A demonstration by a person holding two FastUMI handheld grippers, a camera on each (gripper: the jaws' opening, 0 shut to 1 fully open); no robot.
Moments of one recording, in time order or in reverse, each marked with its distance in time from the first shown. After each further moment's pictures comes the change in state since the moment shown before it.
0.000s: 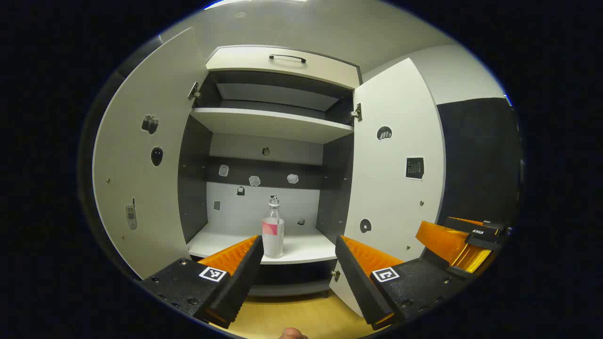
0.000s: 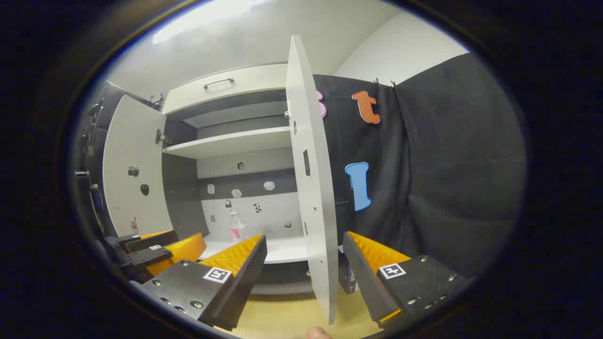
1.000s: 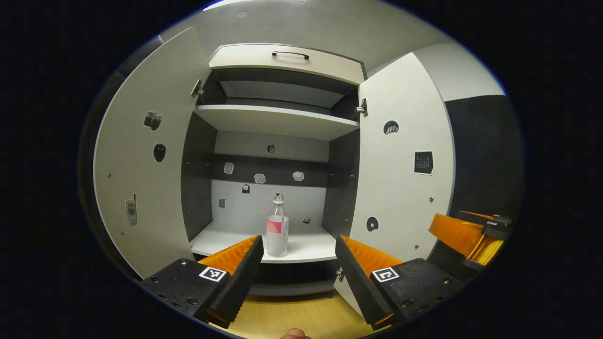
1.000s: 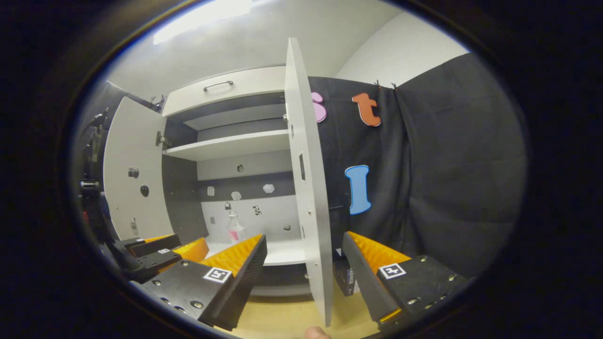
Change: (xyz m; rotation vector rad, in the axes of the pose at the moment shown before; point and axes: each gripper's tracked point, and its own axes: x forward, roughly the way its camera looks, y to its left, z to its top) left arm 0.019 0.006 -0.014 0.024 0.023 0.050; right arm -0.004 -0.010 0.006 -0.013 -0.013 -0.002
